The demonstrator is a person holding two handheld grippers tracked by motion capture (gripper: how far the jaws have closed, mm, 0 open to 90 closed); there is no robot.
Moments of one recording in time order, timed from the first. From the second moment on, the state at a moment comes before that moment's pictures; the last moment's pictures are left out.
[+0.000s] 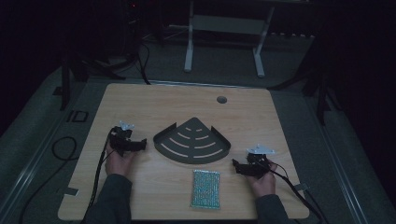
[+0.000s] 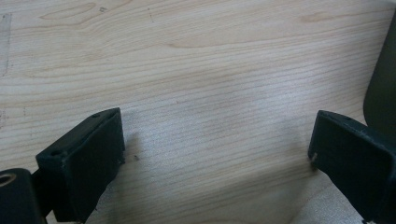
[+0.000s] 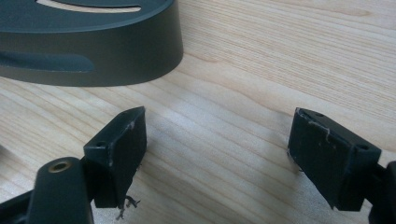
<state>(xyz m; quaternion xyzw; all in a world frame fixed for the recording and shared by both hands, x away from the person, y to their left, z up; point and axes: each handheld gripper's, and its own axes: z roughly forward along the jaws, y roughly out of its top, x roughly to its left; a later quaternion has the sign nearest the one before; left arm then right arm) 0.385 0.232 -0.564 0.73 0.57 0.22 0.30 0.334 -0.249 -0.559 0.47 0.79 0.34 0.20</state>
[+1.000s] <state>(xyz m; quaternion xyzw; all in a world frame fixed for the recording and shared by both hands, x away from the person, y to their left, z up) 0.386 0.231 -0.564 0.73 0.57 0.23 0.30 0.289 -0.229 -0.533 0.42 0.81 0.37 0.17</state>
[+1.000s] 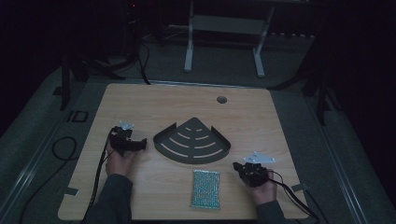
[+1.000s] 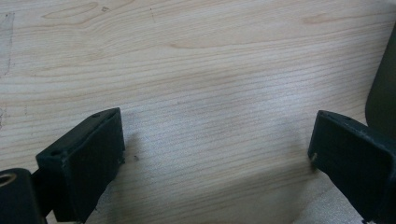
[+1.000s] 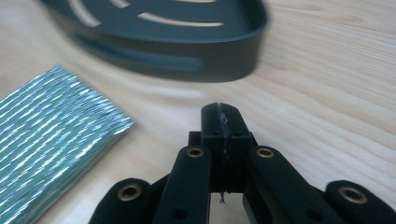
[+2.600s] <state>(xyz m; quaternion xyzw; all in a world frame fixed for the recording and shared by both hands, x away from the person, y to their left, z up) 0.386 0.231 -0.564 0.73 0.57 0.23 0.30 0.277 -0.219 -0.533 0.39 0.84 0.33 0.17</state>
